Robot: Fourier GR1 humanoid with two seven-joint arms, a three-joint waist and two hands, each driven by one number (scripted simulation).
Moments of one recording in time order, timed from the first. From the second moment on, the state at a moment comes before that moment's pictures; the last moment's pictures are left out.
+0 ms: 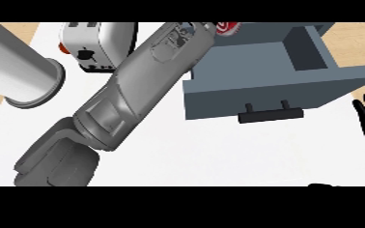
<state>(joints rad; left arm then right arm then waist) -1.49 0.00 -0.44 -0.45 0.42 0.61 0.07 0.17 -0.04 -0.25 -2.14 -0.09 0.20 0.14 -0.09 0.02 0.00</state>
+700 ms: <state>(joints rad) -1.46 0.00 -0.57 -0.37 0.47 0.66 -0.01 0.12 -0.06 -0.25 -2.12 -0.08 0.20 0.14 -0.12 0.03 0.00</state>
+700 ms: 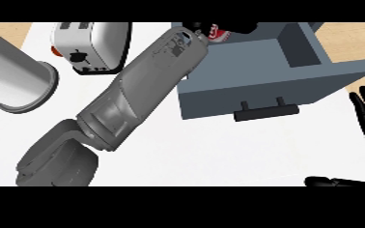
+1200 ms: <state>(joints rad) -1.43 0.00 -0.62 -0.36 0.52 0.74 -0.03 0.10 -0.06 -0.25 -2.12 -0.08 0.20 0.15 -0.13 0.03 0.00</state>
